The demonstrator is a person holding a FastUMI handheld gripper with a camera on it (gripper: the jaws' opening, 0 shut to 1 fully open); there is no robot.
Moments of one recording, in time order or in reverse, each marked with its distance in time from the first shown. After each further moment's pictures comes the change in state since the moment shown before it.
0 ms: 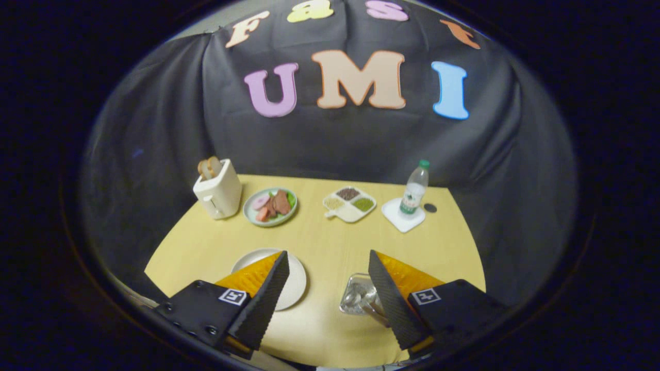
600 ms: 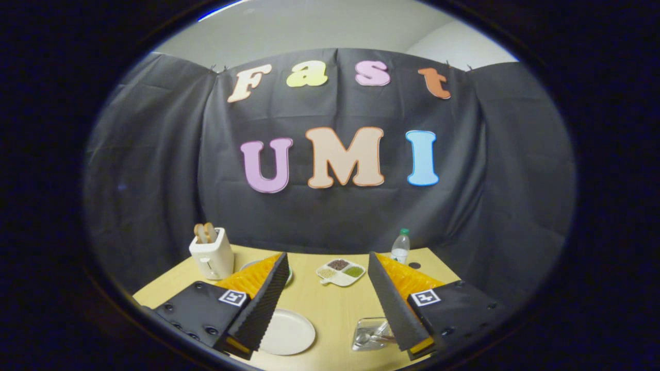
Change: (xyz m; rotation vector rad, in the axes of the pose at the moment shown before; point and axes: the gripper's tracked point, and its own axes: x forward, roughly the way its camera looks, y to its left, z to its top) arm -0.046 0.030 0.055 0.064 -0.425 -0.111
